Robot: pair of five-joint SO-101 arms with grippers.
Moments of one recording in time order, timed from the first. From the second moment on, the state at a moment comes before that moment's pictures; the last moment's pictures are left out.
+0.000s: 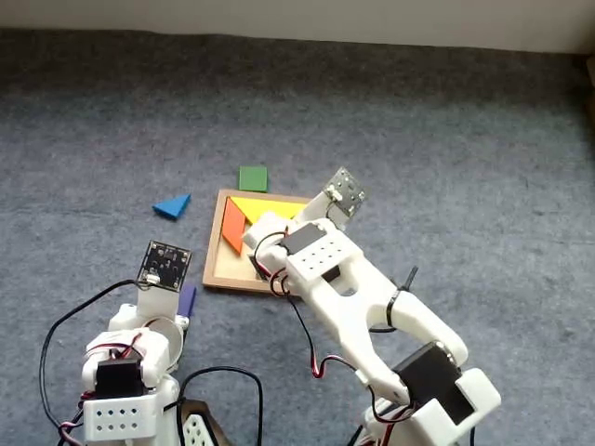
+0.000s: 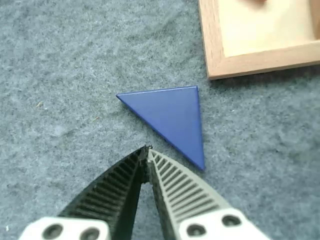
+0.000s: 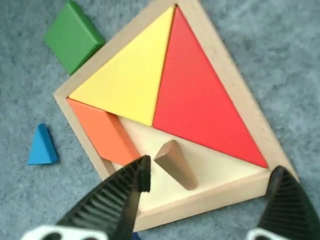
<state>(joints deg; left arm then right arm) -11.1 -102.3 96.0 75.8 -12.6 -42.5 -3.0 32.7 40.0 -72.4</state>
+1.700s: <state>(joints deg) -11.1 -102.3 96.0 75.8 -12.6 -44.8 -1.9 44.4 25.1 -44.5</state>
